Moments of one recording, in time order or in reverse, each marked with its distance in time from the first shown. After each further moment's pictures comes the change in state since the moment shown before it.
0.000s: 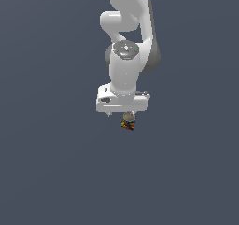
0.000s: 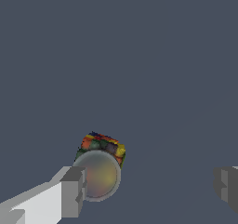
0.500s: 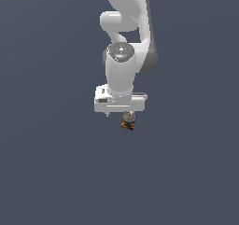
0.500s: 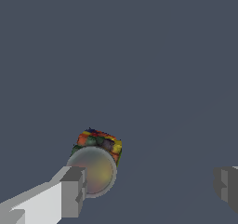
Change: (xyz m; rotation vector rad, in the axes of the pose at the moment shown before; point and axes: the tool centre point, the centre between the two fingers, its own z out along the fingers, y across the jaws) arm -0.004 0.007 0.004 0.017 -0.024 0.012
